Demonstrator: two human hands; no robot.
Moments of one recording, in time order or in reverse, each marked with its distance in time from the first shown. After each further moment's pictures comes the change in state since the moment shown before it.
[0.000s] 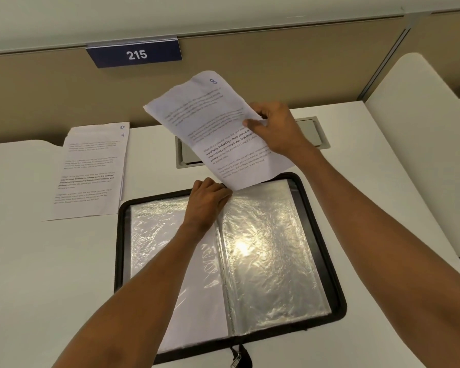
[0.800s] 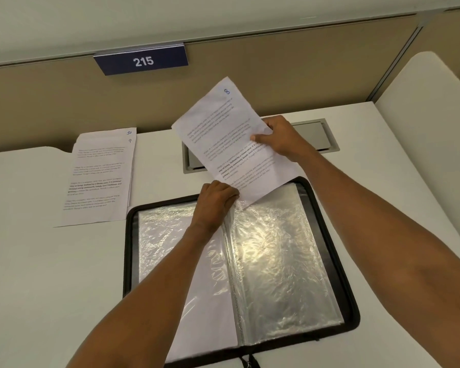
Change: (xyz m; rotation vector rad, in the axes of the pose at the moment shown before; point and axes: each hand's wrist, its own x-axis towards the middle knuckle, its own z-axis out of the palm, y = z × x) left_hand 0.013 -0.001 -0.003 -0.128 -0.065 -0.108; right_hand 0.028 0.065 0.025 0.210 -0.129 0.333
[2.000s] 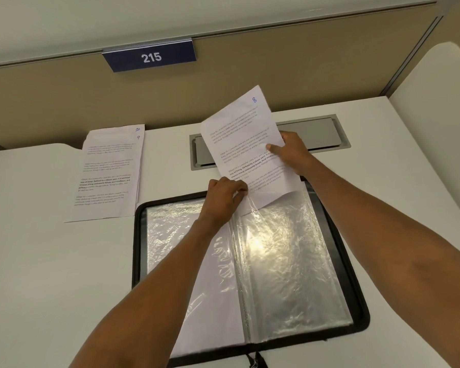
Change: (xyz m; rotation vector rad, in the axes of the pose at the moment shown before) left_hand 0.007 0.002 -0.005 -0.109 -0.102 -0.108; right_hand -0.003 0.049 0.024 0.108 0.122 0.155
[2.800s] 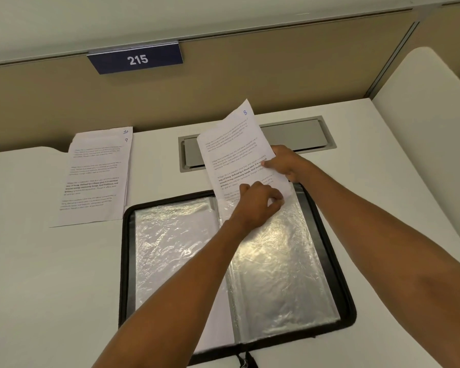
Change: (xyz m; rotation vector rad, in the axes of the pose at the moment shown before) left_hand 0.022 0.089 0.048 -0.138 -0.190 0.005; right_hand -0.019 0.002 -0.012 -0.036 -0.221 0.278
